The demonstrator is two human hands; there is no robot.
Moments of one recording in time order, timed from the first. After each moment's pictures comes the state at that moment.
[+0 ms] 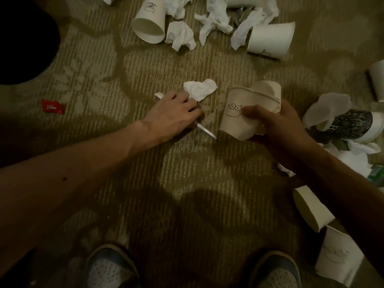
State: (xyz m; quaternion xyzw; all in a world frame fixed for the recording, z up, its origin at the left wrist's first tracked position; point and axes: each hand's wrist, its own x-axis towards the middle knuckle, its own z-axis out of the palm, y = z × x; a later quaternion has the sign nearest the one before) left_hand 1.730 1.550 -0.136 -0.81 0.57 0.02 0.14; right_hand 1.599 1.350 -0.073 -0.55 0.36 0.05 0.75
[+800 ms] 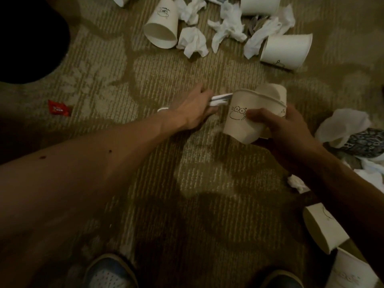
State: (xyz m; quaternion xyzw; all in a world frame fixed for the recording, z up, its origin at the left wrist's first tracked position) left_hand 1.764 1.513 -0.155 -0.91 0.35 0.19 -0.12; right_hand 1.624 1.352 -0.080 -0.58 0.35 0.06 0.74
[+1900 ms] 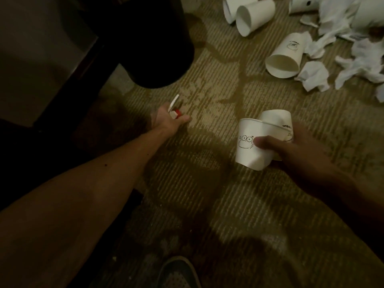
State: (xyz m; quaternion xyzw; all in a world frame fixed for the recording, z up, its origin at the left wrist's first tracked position) left_hand 1.793 1.770 -0.125 -0.93 -0.21 0.10 -0.29; right_hand 1.701 1.497 -0.095 -0.62 0.19 0.19 0.74
